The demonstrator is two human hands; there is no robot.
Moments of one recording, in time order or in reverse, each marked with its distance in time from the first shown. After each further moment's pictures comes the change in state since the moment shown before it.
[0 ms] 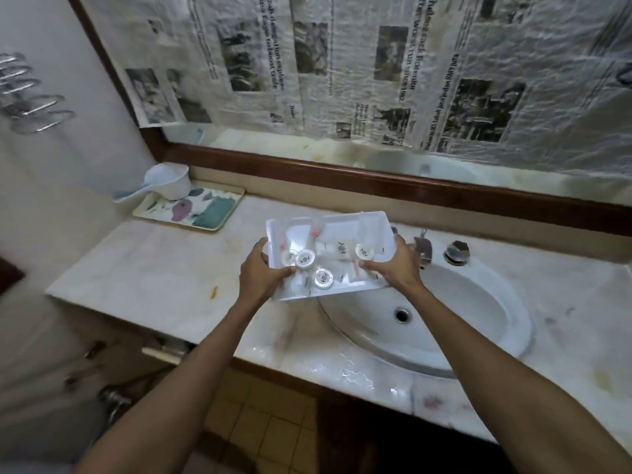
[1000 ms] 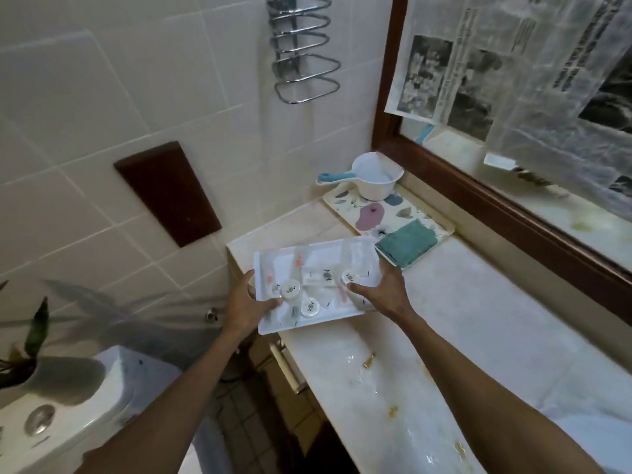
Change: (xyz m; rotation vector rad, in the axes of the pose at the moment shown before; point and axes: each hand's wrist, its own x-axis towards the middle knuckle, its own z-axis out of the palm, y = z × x) left_hand 0.103 -0.273 -0.270 -0.055 0.435 -0.583; right_hand 0.072 -0.268 0.423 -0.066 -0.703 -0.326
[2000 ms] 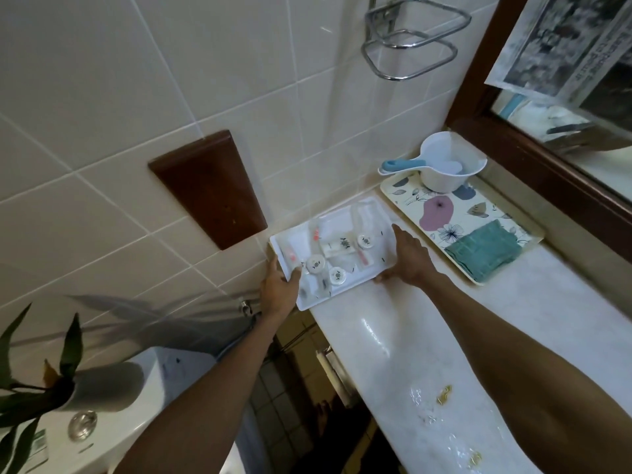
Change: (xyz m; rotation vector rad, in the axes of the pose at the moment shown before) left_hand 0.119 -0.037 -0.020 -0.066 0.081 -0.136; right_hand 0.132 -0.068 0.087 -0.571 -0.221 -0.127
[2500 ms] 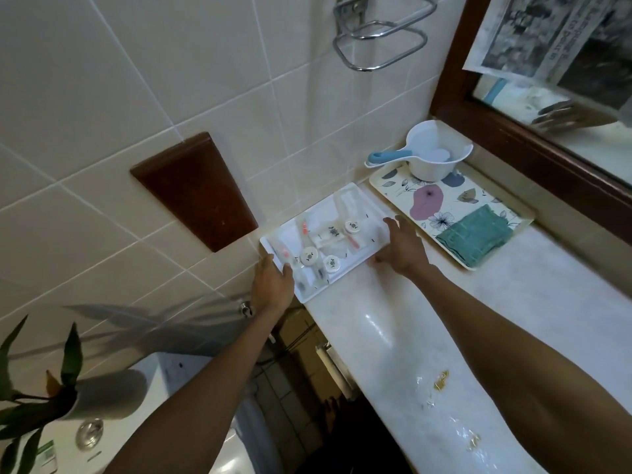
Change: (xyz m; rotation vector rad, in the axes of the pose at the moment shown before) left_hand -0.003 0.009 -0.001 0.387 0.060 0.056; right_hand -0.005 0.005 0.002 0.096 0.118 0.036
